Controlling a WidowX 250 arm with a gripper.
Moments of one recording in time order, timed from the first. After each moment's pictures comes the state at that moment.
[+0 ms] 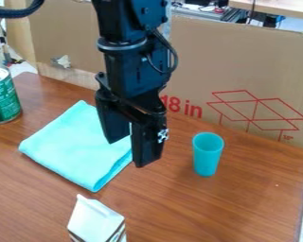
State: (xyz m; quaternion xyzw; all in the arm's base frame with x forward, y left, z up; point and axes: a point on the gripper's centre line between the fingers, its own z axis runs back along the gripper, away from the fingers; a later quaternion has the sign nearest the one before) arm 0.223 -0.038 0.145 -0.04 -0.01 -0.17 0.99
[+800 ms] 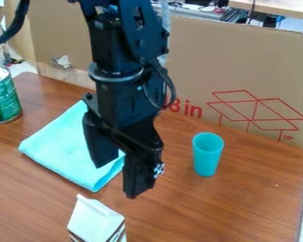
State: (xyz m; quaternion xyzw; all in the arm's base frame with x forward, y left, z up) arm 0.193 -0.047 0.136 -0.01 0.00 -0.13 0.99
